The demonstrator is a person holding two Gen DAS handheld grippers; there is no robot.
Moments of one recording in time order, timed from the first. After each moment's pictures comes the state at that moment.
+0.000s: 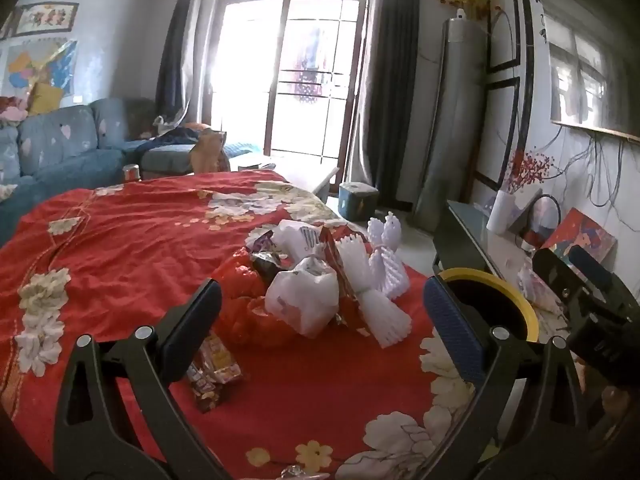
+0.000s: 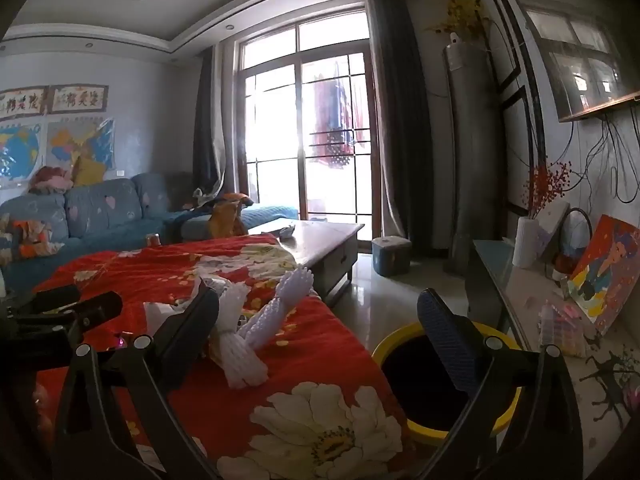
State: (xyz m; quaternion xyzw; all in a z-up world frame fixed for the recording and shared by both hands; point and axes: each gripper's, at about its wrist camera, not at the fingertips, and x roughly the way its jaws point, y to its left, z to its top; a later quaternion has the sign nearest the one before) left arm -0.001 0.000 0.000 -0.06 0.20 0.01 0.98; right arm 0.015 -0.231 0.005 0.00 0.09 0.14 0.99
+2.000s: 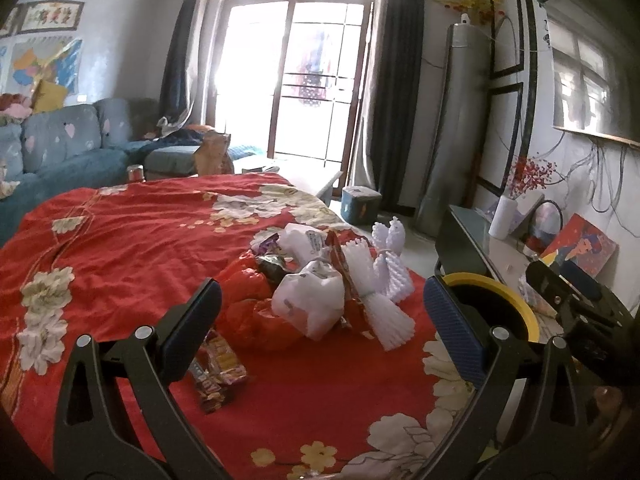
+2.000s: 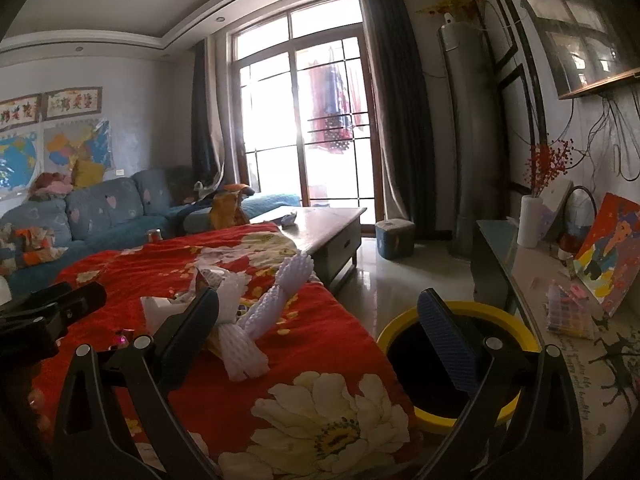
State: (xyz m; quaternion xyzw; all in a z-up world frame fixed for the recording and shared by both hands) left arm 0.001 0.006 0.007 -0.07 0.19 0.02 0.98; right arm 0.025 -0.232 -0.009 0.03 0.13 0.15 0.98
